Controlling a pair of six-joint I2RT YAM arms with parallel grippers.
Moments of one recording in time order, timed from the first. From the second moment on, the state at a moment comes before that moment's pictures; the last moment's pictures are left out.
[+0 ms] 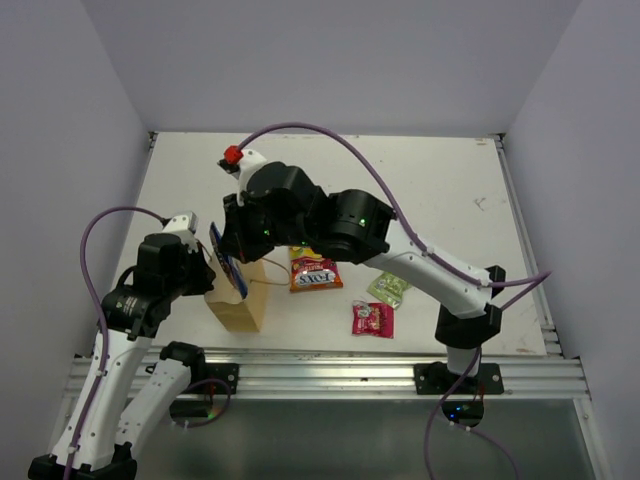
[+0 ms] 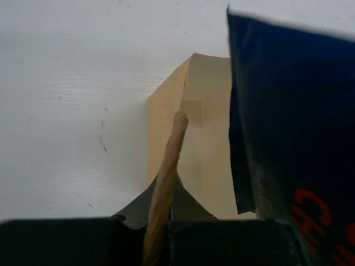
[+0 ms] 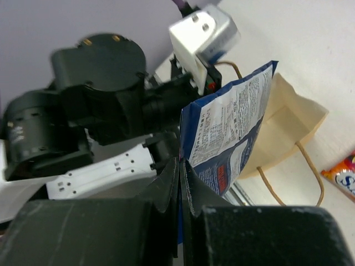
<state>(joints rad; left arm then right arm) -0.22 0.64 0.85 -0.96 0.02 -0.34 1.26 1.89 2.45 -0.99 0.09 0.58</state>
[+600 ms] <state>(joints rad) -0.22 0.64 0.85 -0.95 0.02 -0.34 1.31 1.88 2.35 -1.03 0.07 0.62</state>
